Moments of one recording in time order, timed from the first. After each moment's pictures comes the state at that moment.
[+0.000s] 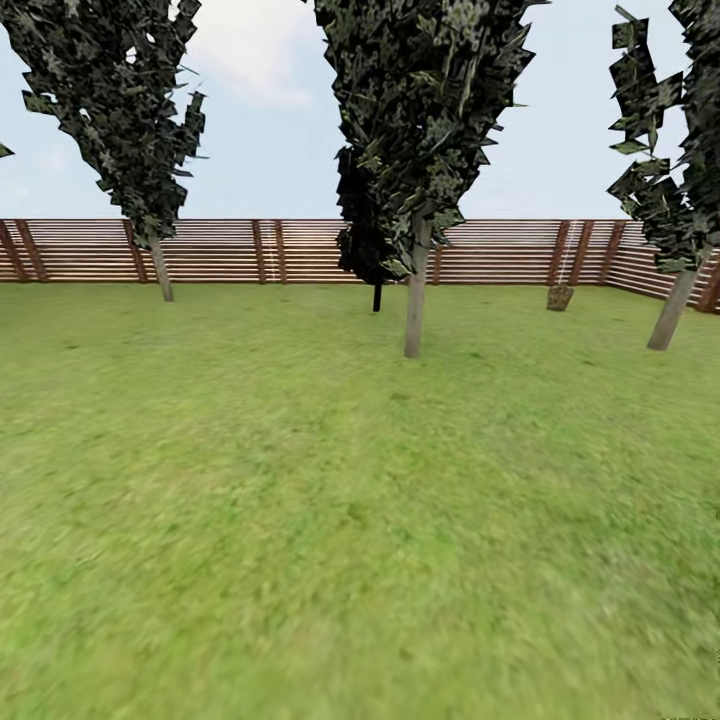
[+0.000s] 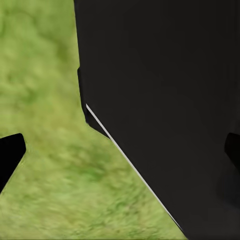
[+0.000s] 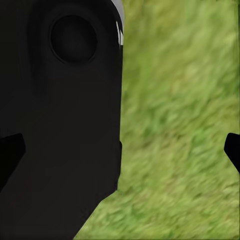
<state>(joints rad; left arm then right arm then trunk) 0.10 0.02 0.00 -0.01 0.00 0.00 0.00 -0.06 0.01 0.01 0.07 0.04 0.00 -0.19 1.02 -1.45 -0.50</state>
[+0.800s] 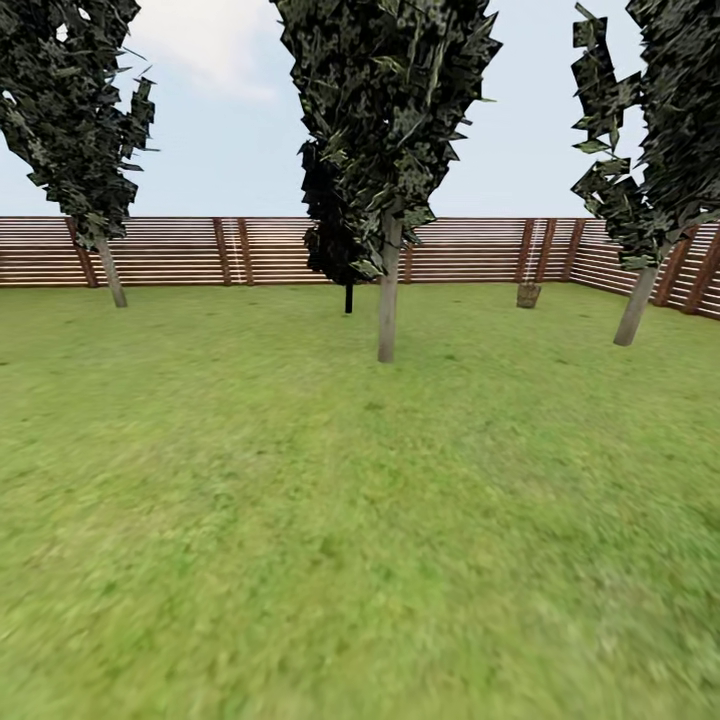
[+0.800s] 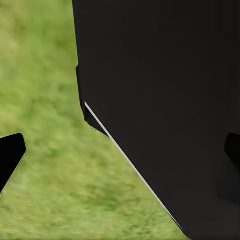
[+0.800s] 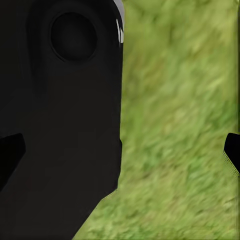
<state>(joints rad) 0.10 0.02 0.00 0.00 0.00 0.00 0.00 -0.06 0.01 0.01 0.07 0.04 0.00 -0.19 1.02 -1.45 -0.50</state>
